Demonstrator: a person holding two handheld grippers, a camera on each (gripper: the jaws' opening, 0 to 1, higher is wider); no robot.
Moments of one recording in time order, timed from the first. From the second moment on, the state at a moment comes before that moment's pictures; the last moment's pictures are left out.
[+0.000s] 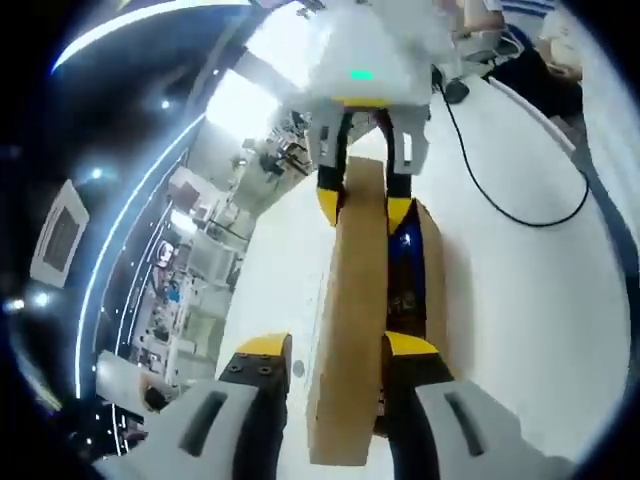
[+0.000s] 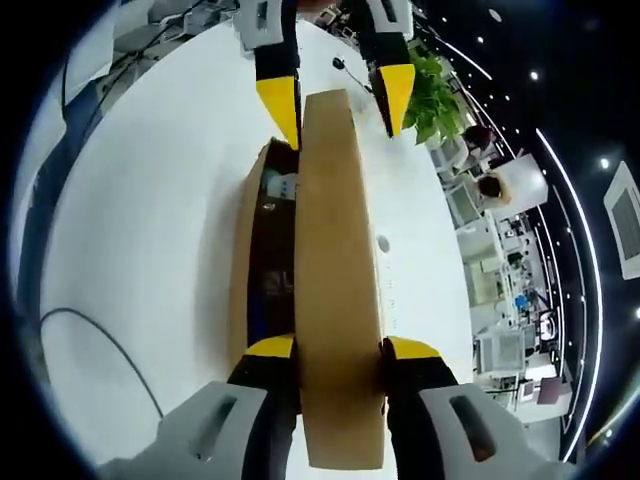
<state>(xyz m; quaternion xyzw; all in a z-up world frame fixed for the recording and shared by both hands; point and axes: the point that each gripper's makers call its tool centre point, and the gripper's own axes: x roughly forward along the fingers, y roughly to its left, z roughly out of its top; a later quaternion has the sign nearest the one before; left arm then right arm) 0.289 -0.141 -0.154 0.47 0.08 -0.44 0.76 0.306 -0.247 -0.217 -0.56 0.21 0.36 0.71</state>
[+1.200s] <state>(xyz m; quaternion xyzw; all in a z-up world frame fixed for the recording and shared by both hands) 0.268 -0.123 -0.281 0.45 0.22 -0.58 0.64 0.316 -0.249 -0.192 -0.57 0.18 0.34 0.72</state>
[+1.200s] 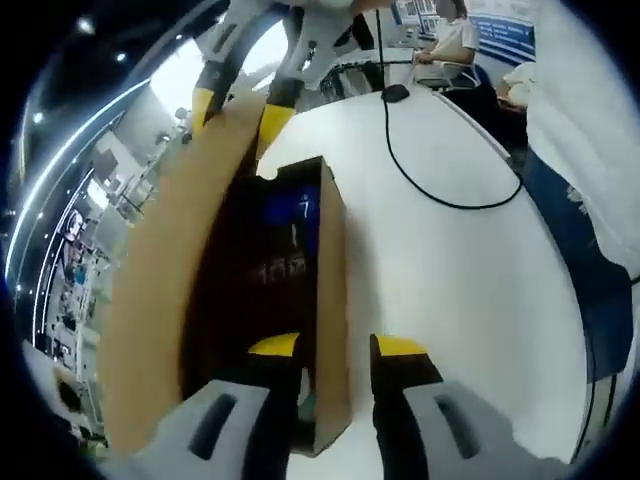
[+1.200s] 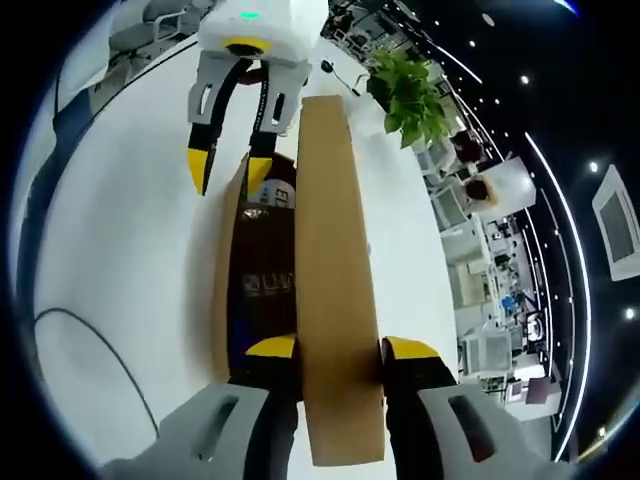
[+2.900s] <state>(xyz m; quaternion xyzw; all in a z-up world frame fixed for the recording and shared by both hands) 0.283 -0.118 -0.308 0.45 0.28 -0.59 0.61 0.320 -0.246 -0.183 -0.59 0.17 0.33 0.71</state>
